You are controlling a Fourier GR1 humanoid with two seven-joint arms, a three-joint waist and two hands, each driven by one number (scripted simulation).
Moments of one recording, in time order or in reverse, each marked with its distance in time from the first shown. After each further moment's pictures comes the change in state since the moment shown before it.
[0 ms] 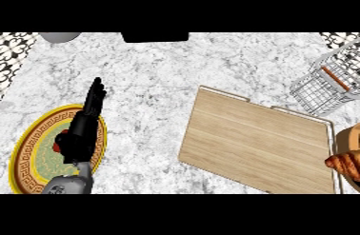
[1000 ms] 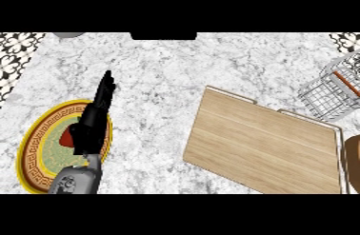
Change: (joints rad) left arm -0.068 -0.023 -0.024 0.026 -0.020 0.005 0.031; right arm -0.227 -0.219 -0.542 -0.123 -0.684 0.642 0.229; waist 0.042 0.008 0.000
